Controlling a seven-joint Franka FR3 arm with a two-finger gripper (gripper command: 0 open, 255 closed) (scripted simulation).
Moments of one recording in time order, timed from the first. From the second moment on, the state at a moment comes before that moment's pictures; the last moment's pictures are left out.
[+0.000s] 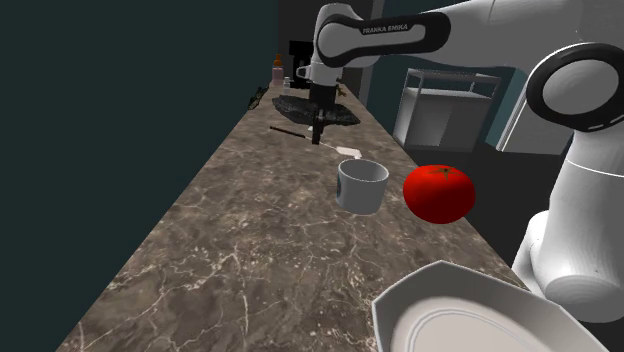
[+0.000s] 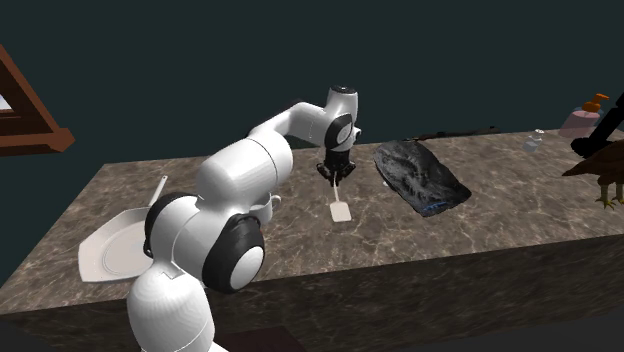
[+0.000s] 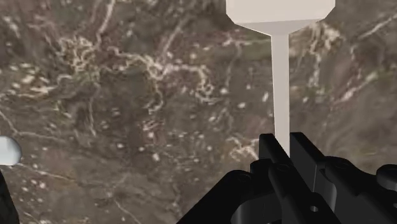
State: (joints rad) arm 0.28 0.14 -0.13 -1.57 0.06 1.76 -0.72
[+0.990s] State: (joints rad) arm 0.27 0.19 -0.13 -1.29 0.07 1.53 -0.71
